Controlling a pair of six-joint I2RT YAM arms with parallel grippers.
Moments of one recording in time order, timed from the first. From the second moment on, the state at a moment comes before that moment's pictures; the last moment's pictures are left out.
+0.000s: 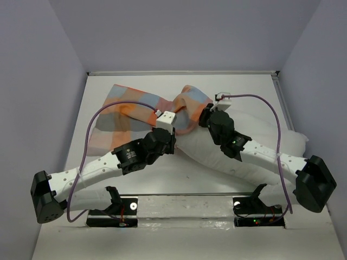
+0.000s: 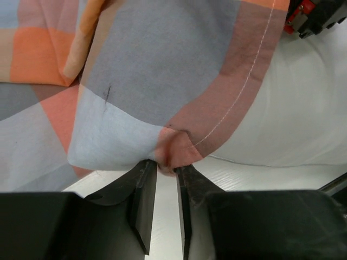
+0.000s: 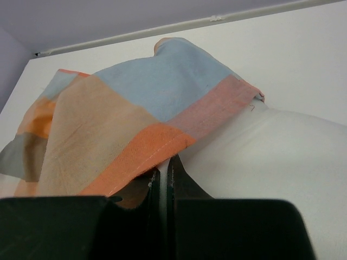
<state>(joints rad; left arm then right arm) -1.08 1.07 0.90 -0.38 -0.47 -0.48 0.78 1.29 0.82 0.29 0.60 0.43</state>
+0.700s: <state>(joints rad) -1.13 1.00 0.91 -0.30 -0.29 -0.51 0.77 1.49 1.04 0.22 0.73 0.32</state>
